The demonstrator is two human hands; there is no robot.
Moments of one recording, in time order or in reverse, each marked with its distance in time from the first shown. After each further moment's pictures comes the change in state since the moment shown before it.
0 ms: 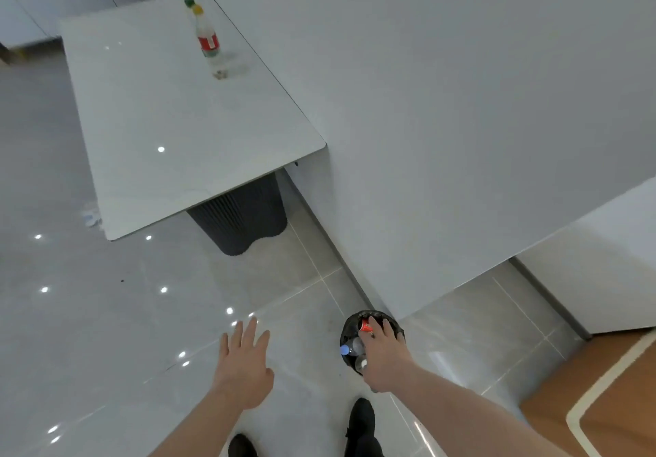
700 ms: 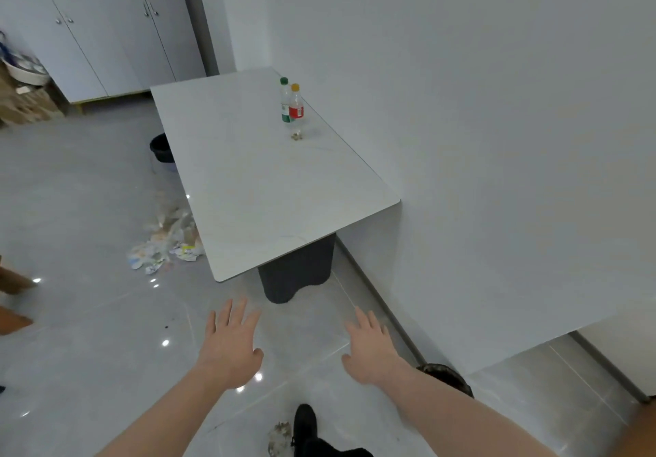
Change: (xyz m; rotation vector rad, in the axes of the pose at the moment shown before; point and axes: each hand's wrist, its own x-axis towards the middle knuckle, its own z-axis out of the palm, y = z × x) left_hand 0.003 -0.303 -0.110 -0.070 0.250 0.029; right_hand 0.048 -0.303 -0.093 0.066 0.201 -0.044
